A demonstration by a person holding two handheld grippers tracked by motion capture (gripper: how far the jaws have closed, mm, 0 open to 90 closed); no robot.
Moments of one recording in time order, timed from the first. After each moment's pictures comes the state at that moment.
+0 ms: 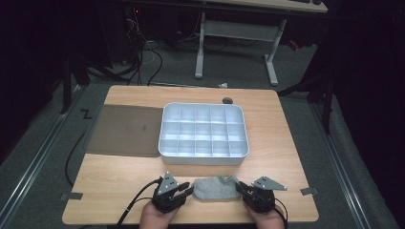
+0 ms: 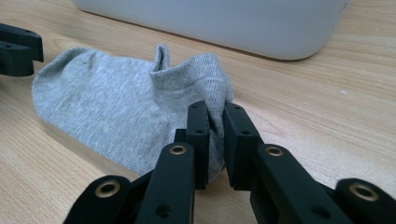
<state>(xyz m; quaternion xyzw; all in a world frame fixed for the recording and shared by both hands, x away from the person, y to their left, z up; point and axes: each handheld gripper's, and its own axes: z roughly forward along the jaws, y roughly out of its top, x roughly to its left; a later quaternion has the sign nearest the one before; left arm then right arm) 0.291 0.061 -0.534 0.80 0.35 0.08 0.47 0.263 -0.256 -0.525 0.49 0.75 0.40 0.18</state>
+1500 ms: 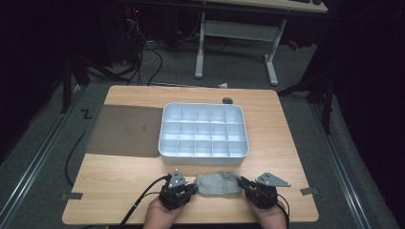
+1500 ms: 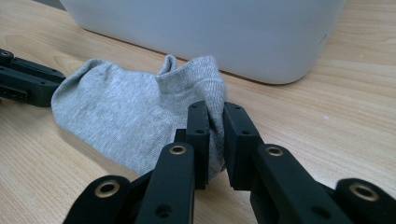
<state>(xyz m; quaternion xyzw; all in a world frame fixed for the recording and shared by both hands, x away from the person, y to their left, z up) 0.301 0.042 -0.536 0.83 0.36 0.05 0.43 0.273 -0.266 -0.521 0.47 0.75 0.43 0.19</state>
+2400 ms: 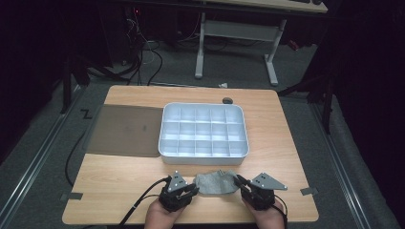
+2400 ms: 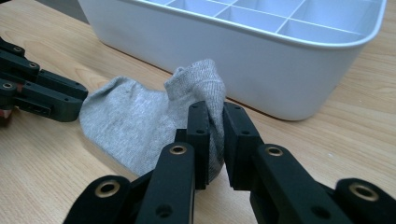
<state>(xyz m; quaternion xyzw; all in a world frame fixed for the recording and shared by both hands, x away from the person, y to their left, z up) 0.293 0.044 -0.534 0.82 0.34 0.07 0.46 0.264 -0.245 -0.501 0.44 0.76 0.43 0.23</state>
